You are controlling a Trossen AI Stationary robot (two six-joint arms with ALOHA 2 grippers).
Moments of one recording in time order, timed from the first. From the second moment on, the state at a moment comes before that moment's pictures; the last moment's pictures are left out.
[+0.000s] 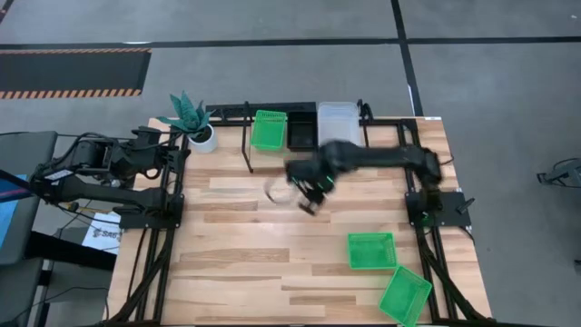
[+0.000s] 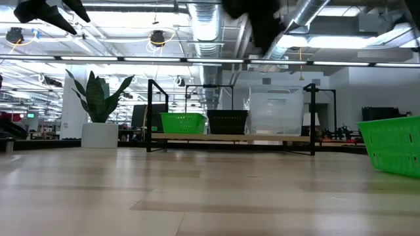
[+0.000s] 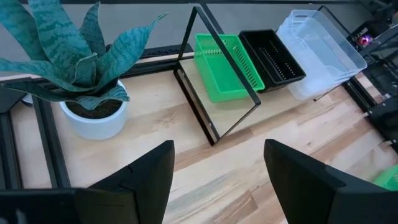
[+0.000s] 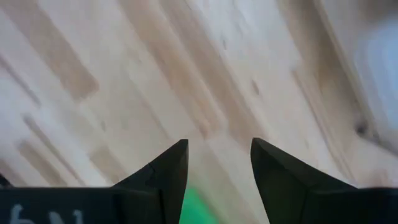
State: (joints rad) left arm 0.04 0.61 1.10 -1.30 -0.58 -0.99; right arm -0.01 1.99 2.07 -1.55 0.04 0.54
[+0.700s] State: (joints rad) left arm 0.04 0.61 1.10 -1.30 -0.54 -0.97; right arm 0.56 1.73 1.31 -1.09 0.08 1.79
